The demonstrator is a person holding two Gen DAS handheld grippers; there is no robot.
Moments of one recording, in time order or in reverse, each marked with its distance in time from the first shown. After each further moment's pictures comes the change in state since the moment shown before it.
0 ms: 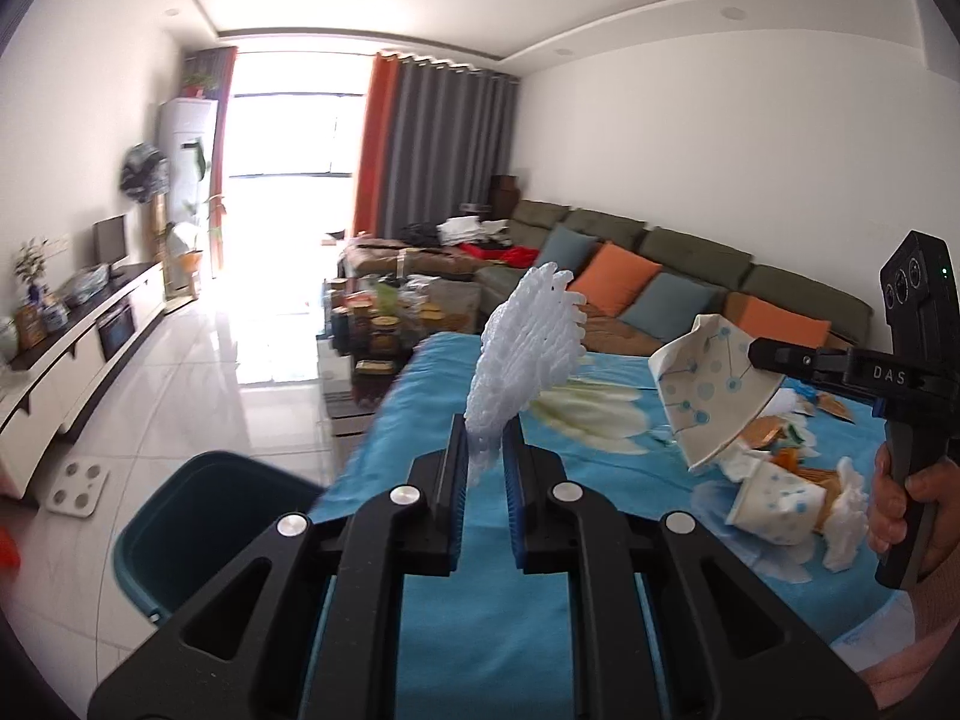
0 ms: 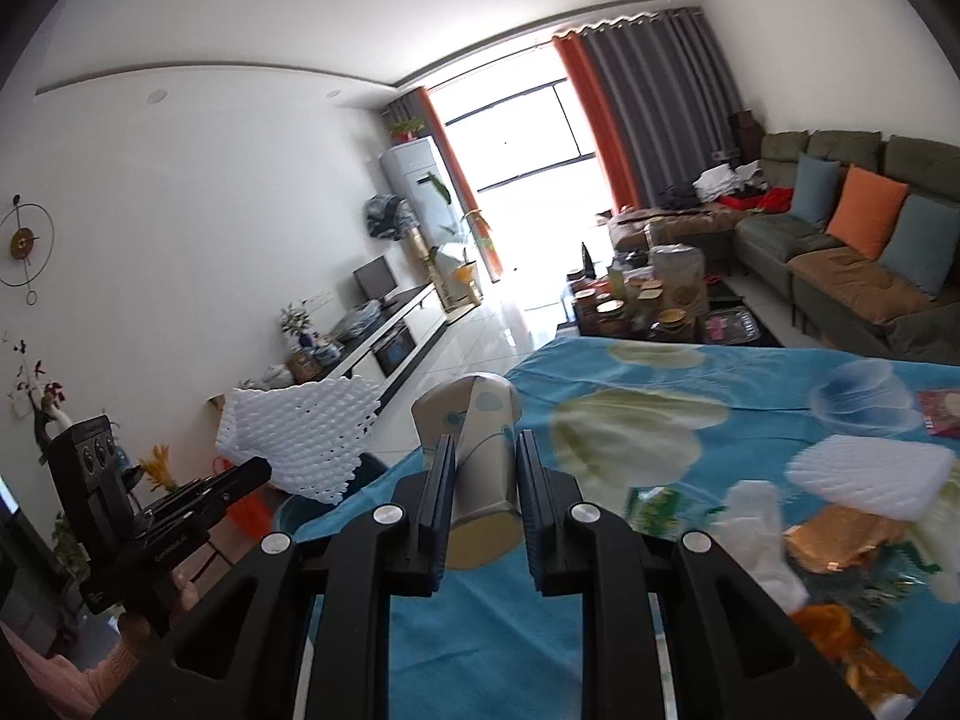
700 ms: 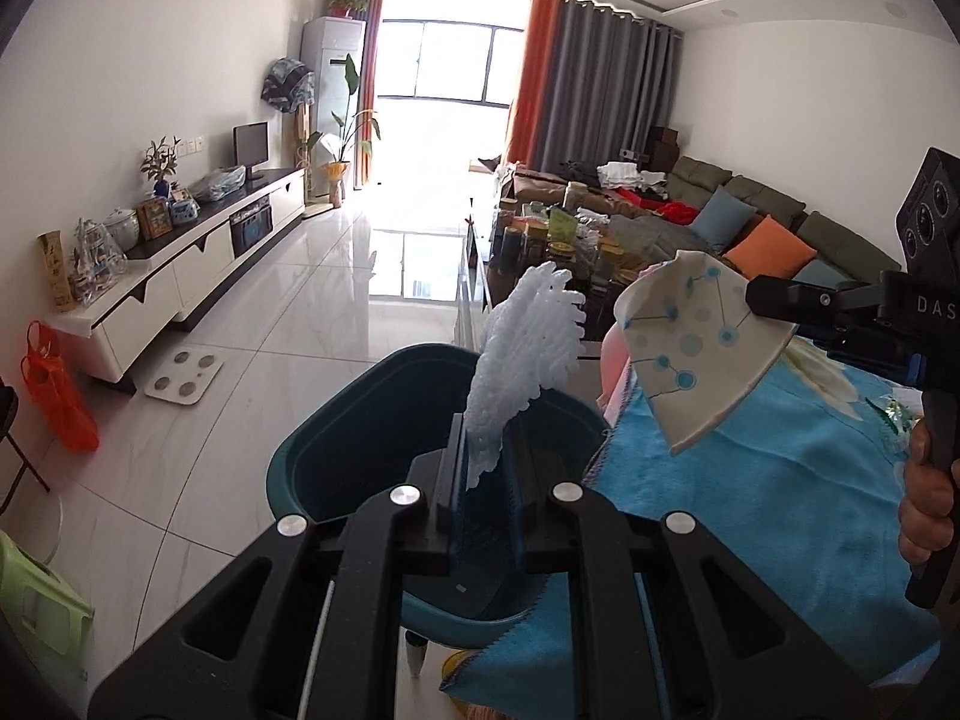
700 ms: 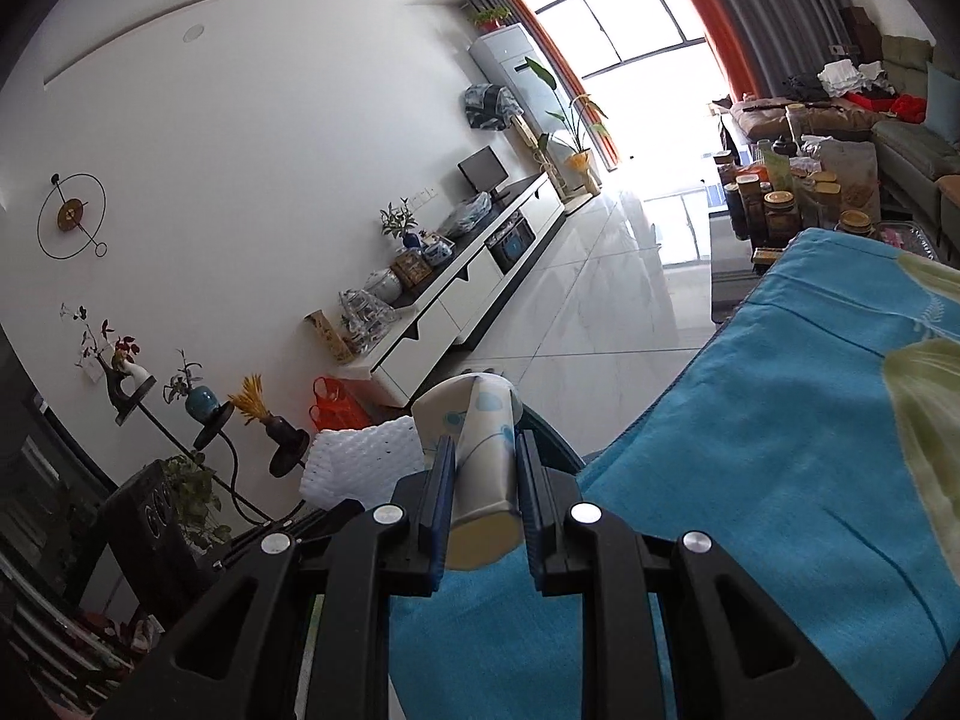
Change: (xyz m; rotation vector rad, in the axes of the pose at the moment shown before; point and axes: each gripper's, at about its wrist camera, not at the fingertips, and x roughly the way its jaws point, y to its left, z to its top) left arm 0.016 0.143 -0.044 -0.166 0.170 0.320; right arm 0.202 0.103 -0.007 0.021 0.280 0.267
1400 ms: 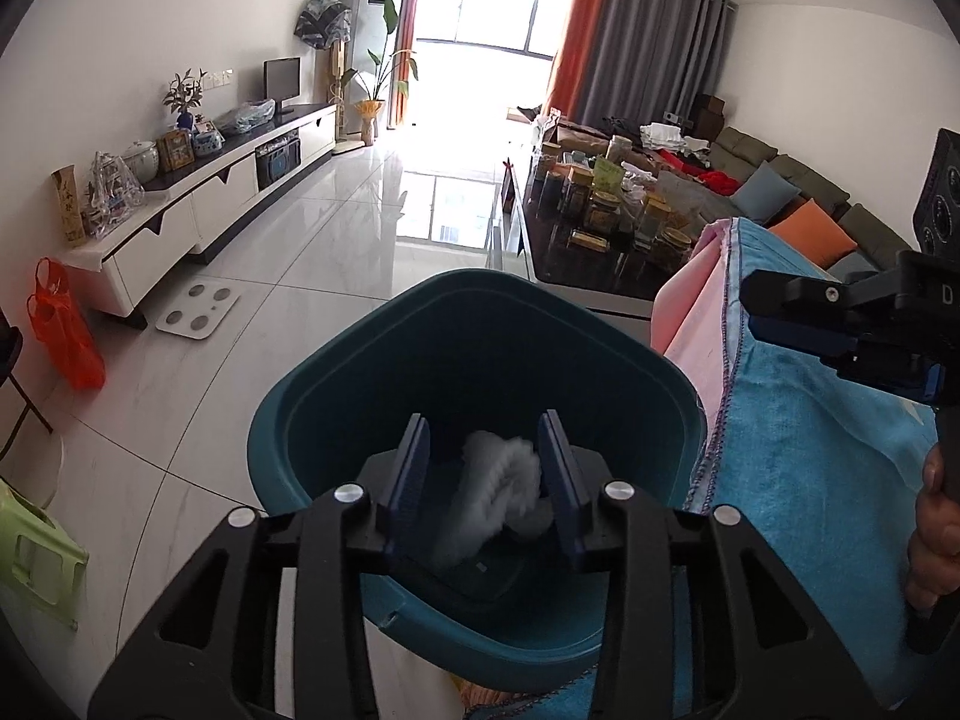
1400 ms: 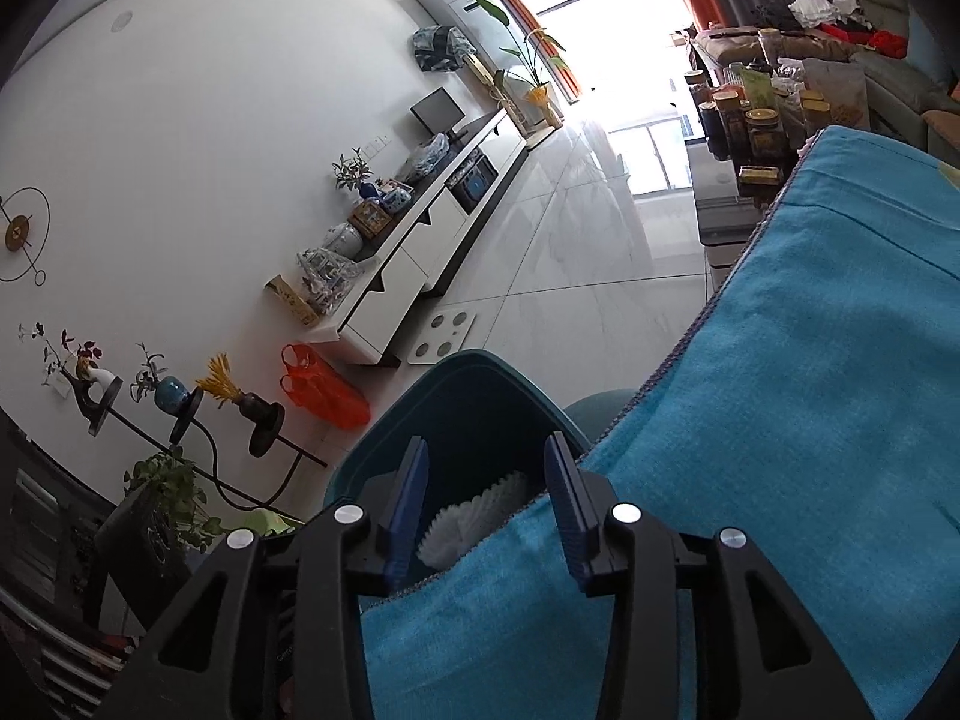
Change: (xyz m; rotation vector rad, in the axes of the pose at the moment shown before) left arm 0.063 0.008 -0.009 -0.083 0.120 0.057; right arm 0.069 -0.009 -0.005 0.092 0.136 -0.061
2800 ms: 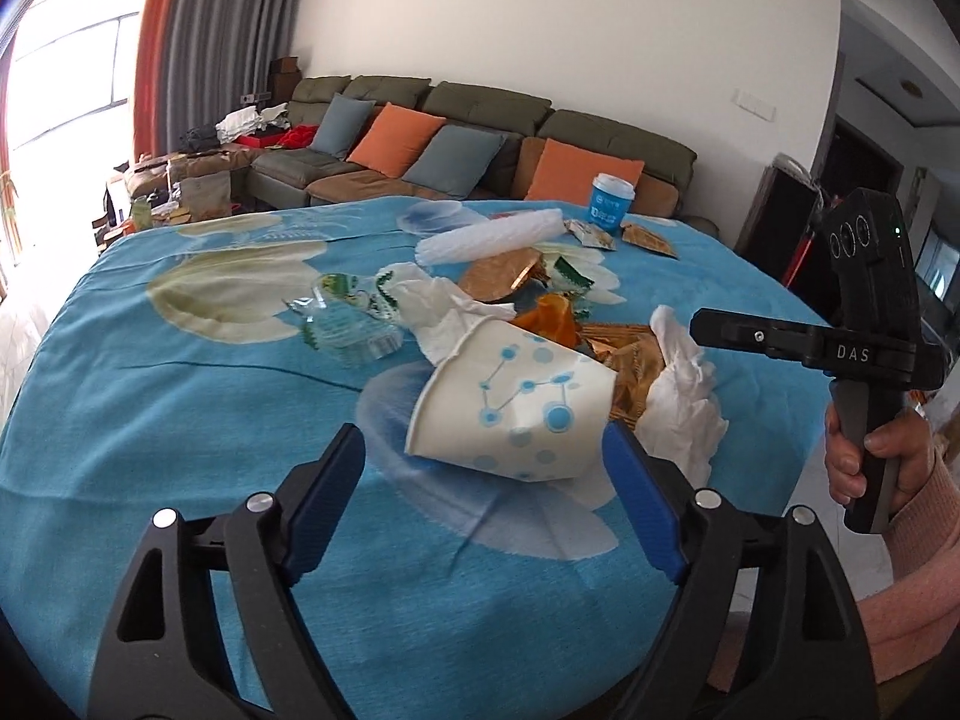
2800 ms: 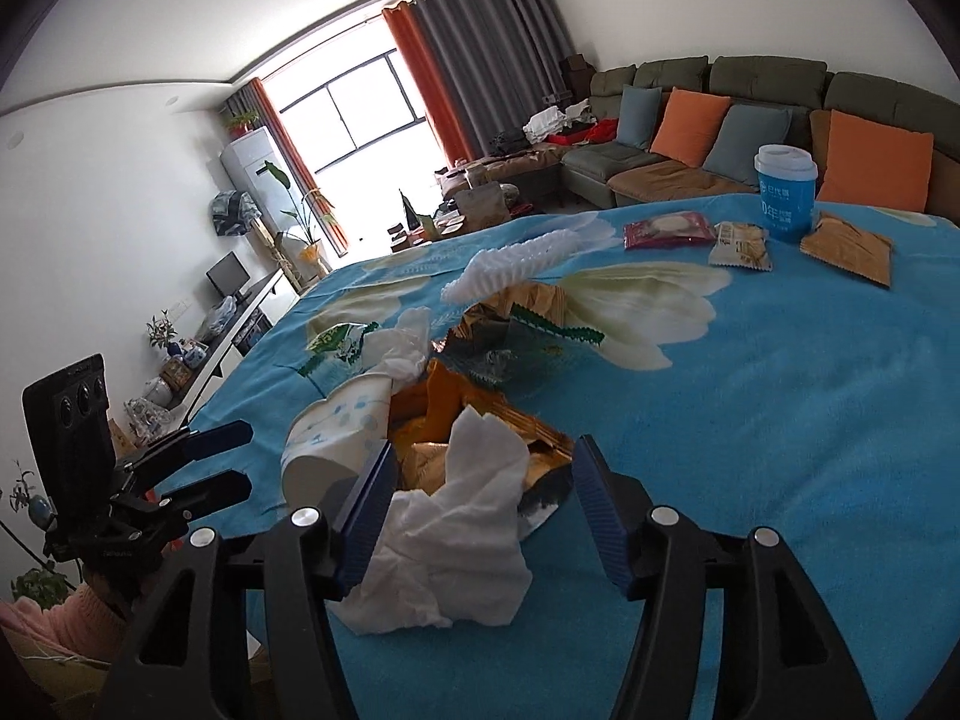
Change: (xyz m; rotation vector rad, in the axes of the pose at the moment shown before) left arm -0.102 -0.328 -0.094 0.619 0.093 -0.796; right arm -0.381 -0.170 -0.225 0.206 -0.384 -0.500
